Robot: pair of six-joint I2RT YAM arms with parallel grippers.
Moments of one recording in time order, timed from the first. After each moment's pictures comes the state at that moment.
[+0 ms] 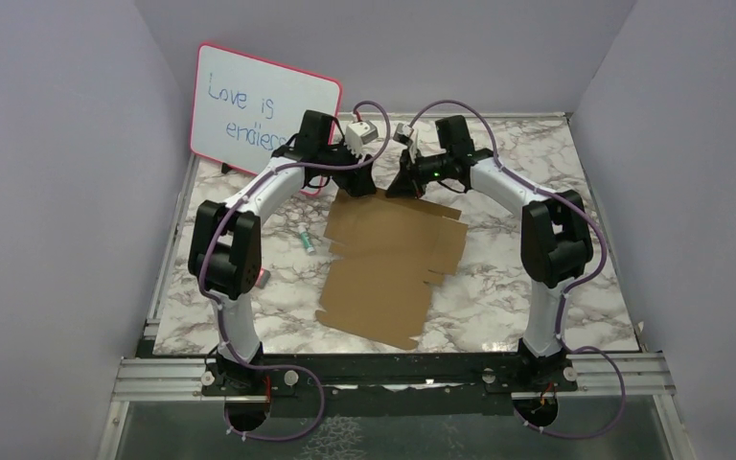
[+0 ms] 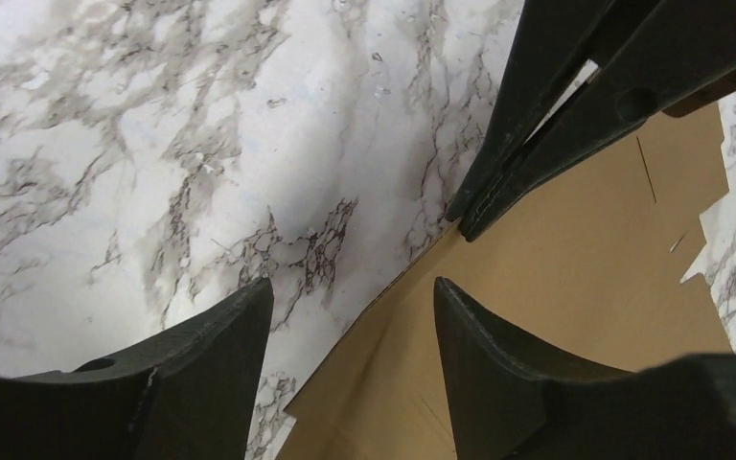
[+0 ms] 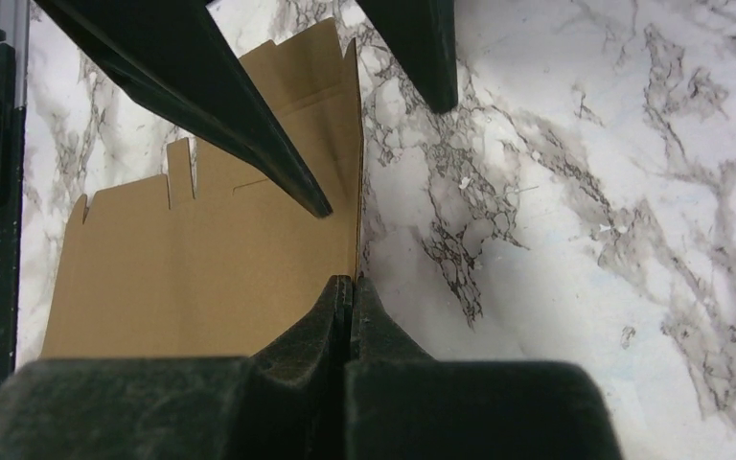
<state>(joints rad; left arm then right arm) -0.35 1.89 1.52 -0.35 0.67 0.25 0.37 1.99 1.52 -0.29 -0.95 -0.38</state>
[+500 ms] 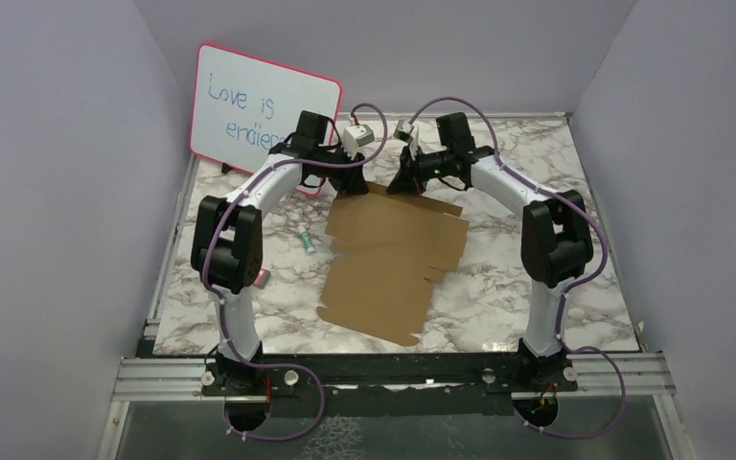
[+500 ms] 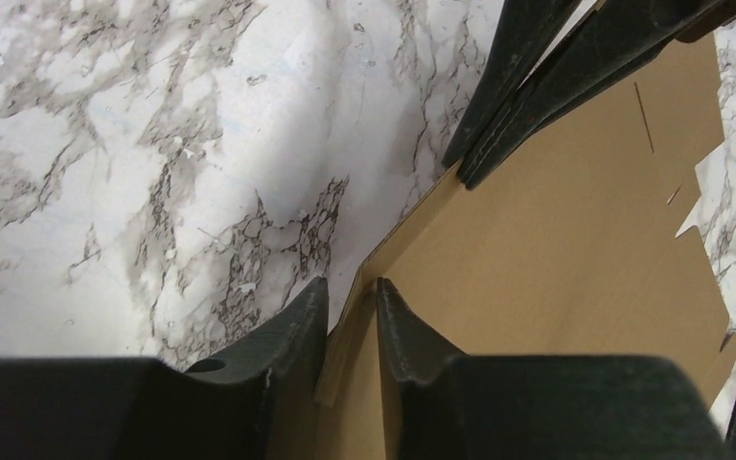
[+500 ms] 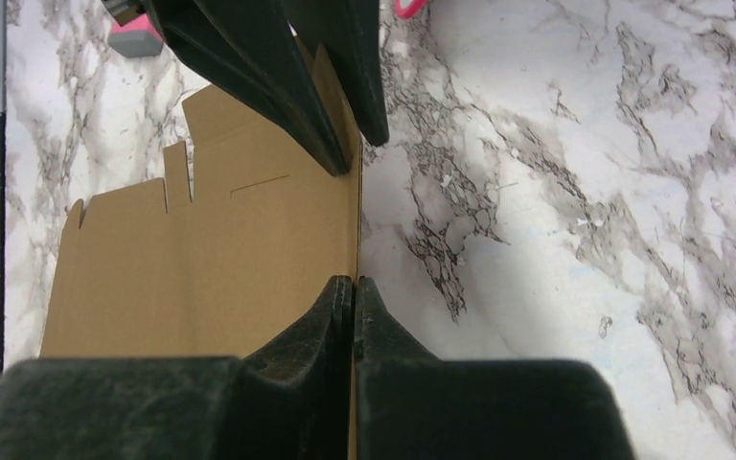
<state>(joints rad) -0.32 1.95 1.56 -0.43 0.78 0.35 0.37 1.99 1.55 -0.31 -0.93 -0.39</state>
